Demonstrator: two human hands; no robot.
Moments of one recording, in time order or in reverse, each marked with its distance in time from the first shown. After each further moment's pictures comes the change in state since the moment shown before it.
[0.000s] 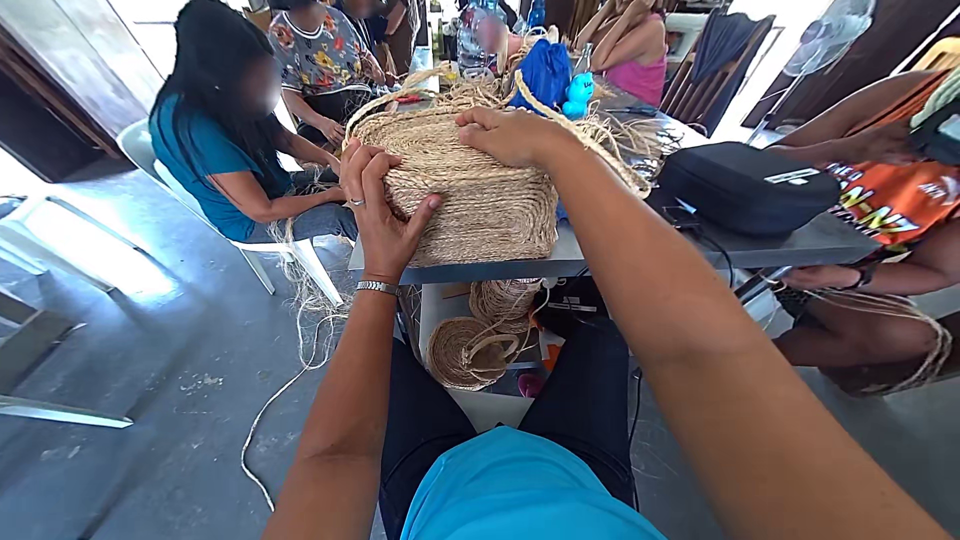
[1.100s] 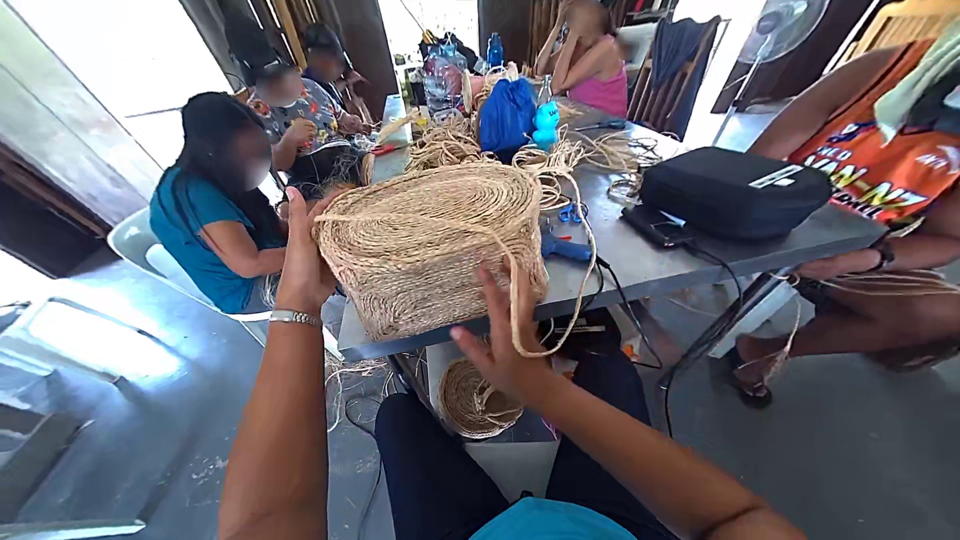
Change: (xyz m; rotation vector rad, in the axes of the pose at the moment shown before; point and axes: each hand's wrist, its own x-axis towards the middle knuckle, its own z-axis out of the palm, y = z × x) left_hand 0.074 -0.056 -0.020 -0.786 -0.460 -0.957; right_hand -0.099 0.020 0.186 0.272 0.809 -0.123
